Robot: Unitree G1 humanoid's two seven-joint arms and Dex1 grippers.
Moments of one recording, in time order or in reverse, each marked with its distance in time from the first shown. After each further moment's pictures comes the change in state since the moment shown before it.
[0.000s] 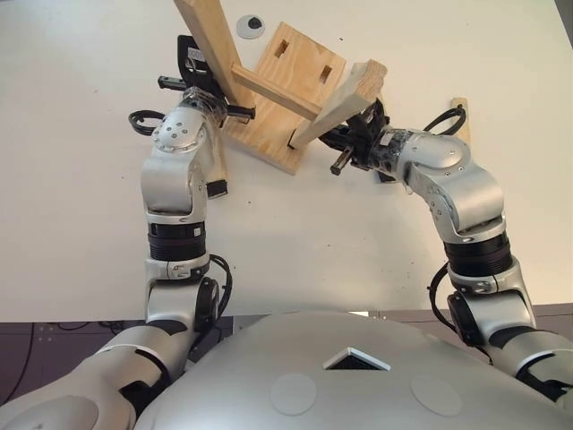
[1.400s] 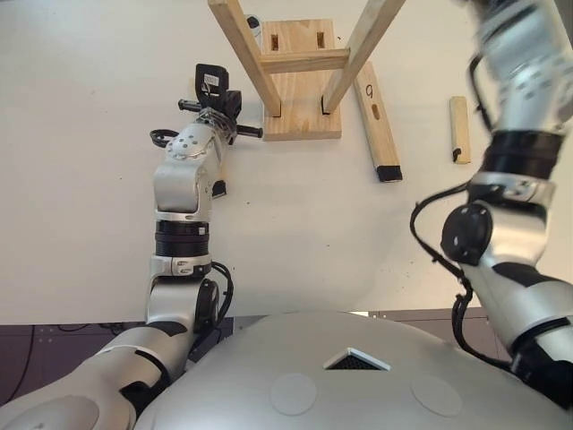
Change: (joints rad) left arm 0.009 0.001 0.017 0.144 -0.042 -0.051 -0.027; right arm -0.370 0.108 -0.438 0.651 0.362 -0.312 -0.234
